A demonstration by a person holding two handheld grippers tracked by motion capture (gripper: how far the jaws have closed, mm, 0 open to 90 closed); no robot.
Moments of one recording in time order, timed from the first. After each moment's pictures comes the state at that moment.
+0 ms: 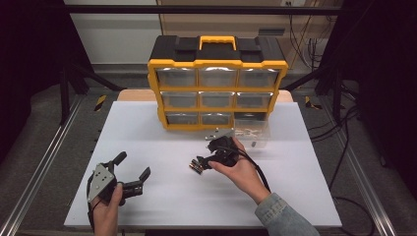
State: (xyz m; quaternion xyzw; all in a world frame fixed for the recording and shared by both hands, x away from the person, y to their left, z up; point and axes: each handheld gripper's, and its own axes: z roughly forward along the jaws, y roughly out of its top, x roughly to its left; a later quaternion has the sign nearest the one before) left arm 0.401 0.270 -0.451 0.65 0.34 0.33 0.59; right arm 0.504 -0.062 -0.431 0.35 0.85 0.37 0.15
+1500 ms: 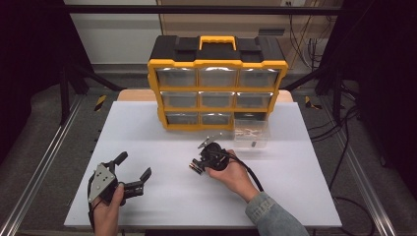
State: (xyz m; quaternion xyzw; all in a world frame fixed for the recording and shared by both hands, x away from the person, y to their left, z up) left arm 0.401 0.268 -0.451 0.65 0.33 0.33 0.59; right arm 0.512 -0.042 -0.470 0.34 0.88 0.33 0.08
